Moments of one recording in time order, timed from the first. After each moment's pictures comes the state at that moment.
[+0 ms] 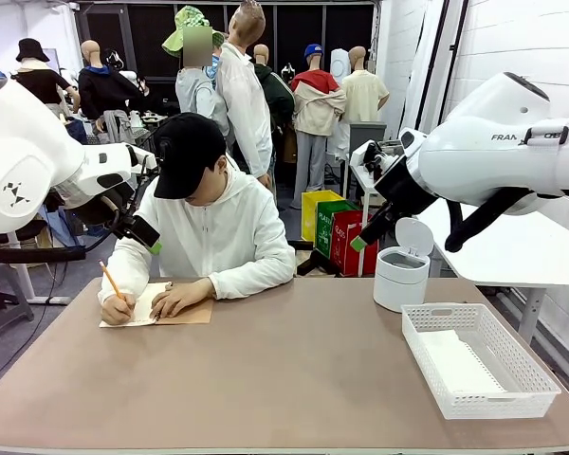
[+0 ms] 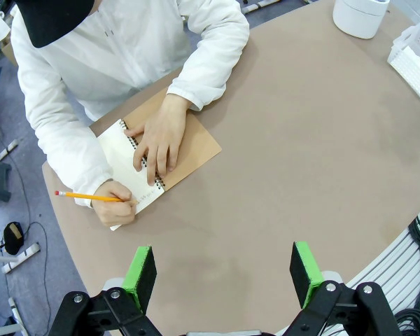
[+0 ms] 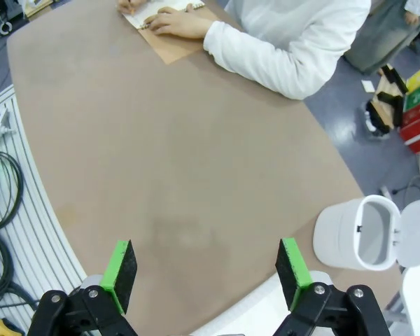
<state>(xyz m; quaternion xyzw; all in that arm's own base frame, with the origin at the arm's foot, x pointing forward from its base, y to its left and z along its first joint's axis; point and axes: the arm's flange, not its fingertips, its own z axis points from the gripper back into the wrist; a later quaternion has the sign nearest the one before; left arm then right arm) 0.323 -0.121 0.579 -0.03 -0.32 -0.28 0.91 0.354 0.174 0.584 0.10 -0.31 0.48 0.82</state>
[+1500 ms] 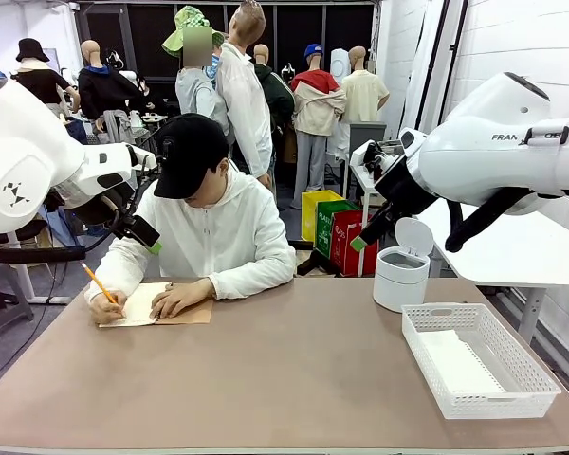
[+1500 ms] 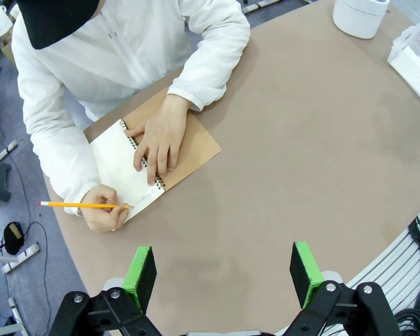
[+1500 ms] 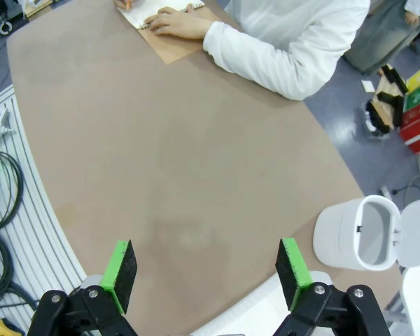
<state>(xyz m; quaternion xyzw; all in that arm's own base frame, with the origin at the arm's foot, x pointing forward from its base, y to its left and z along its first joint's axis) 0.323 -0.121 0.579 -0.03 -0.32 -0.28 0.91 0.354 0.174 0.584 0.10 -0.31 0.48 0.82</state>
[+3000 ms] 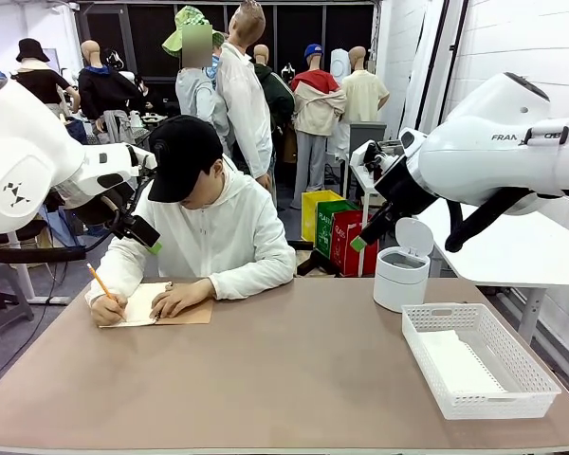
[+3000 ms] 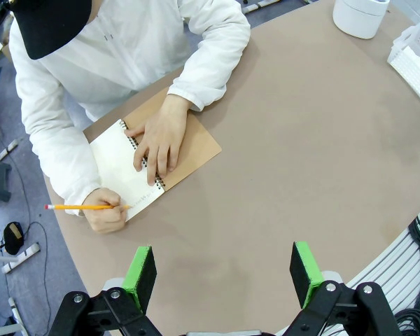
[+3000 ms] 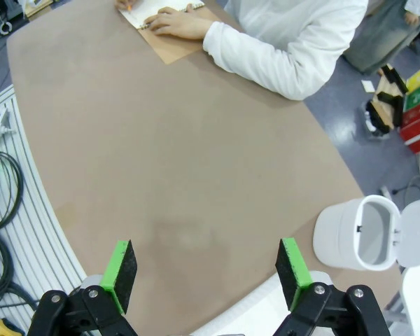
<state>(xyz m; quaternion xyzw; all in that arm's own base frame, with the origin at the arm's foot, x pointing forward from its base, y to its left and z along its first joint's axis) 0.323 -0.121 0.579 -0.03 -0.32 -0.28 0.91 0.354 0.174 0.584 0.10 -0.31 0.48 0.82</state>
